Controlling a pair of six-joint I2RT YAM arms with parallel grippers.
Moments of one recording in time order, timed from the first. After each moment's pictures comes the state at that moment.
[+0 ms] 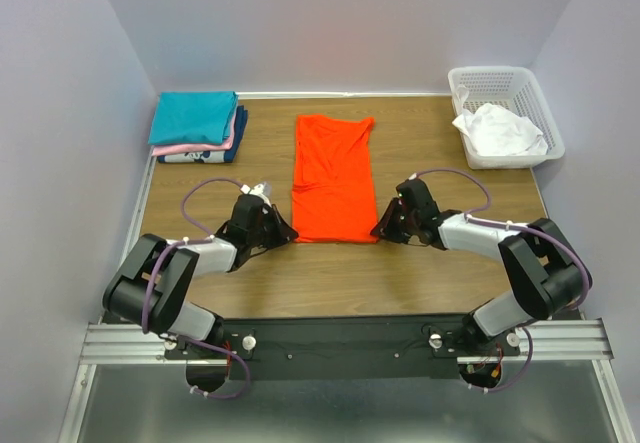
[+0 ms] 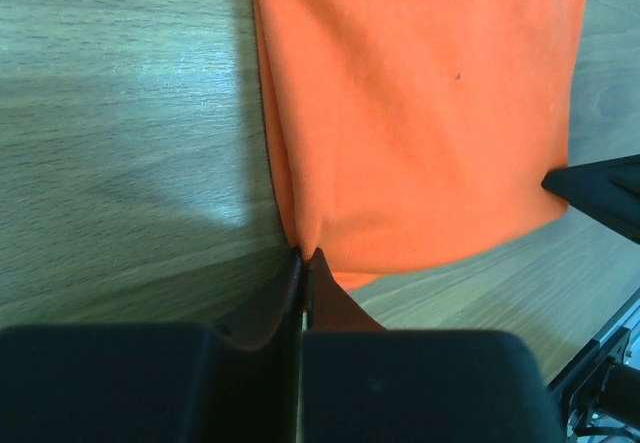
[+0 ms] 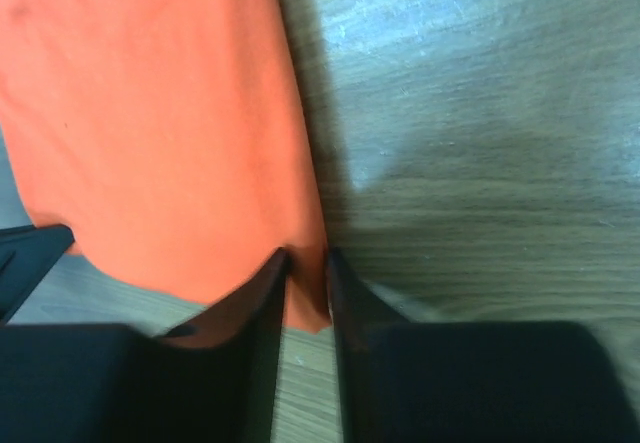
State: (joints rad) left arm -0.41 1.45 0.40 0.39 0.25 -0.72; right arm 0.51 1.52 0.65 0.00 -0.09 0.86
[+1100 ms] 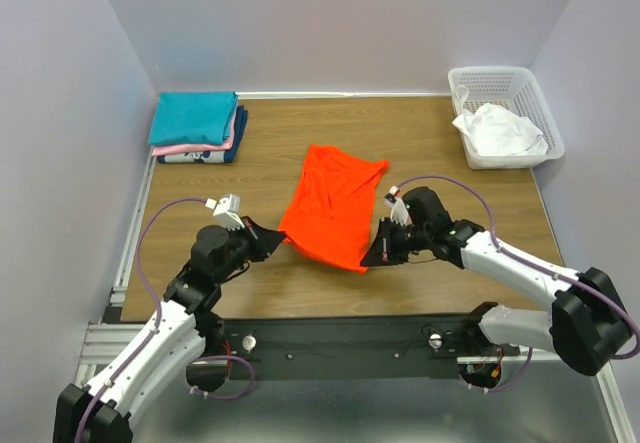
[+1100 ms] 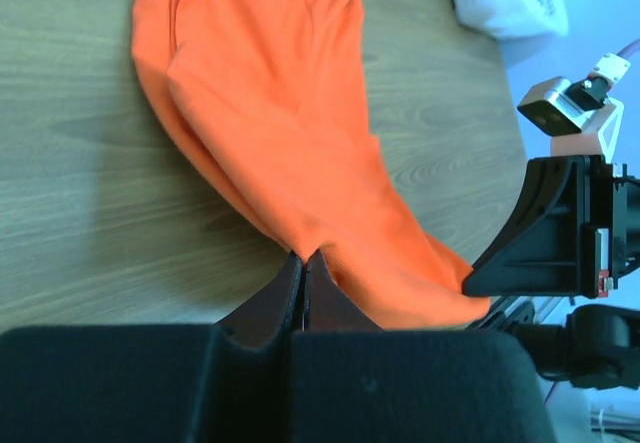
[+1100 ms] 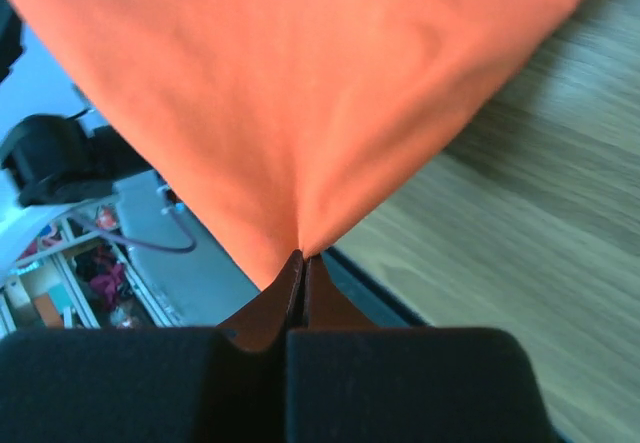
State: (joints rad) left arm -0.46 0.57 0.23 0.04 0.18 -0.77; right arm 0.62 1.21 0.61 -0.26 -0.53 0.75
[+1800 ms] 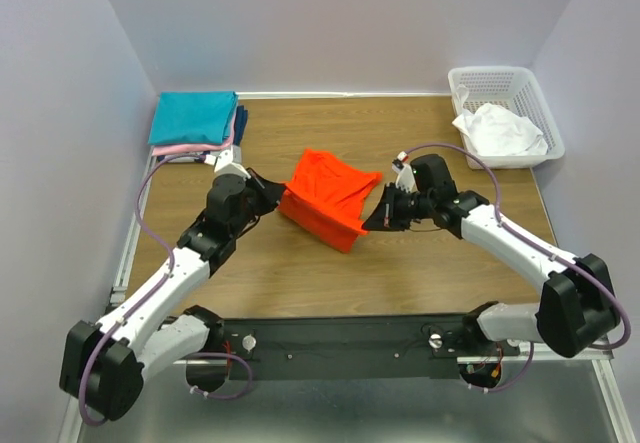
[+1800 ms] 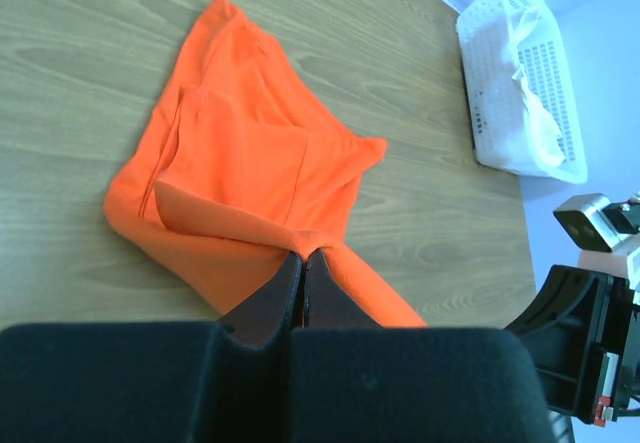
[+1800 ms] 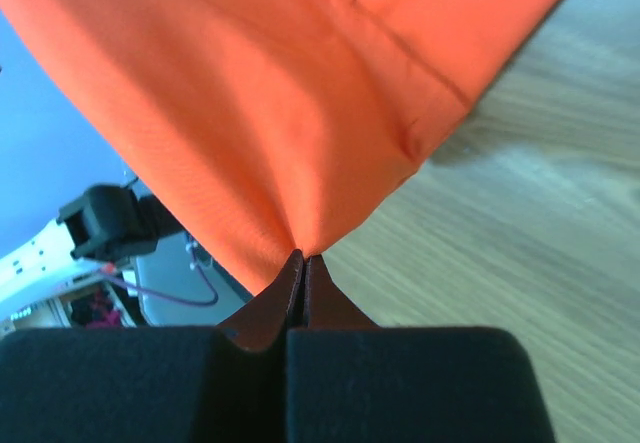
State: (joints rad) left arm -0.46 0.91 0.59 0.02 -0.08 -0.81; right arm 0.51 1.29 0.84 -0.34 -0.54 0.68
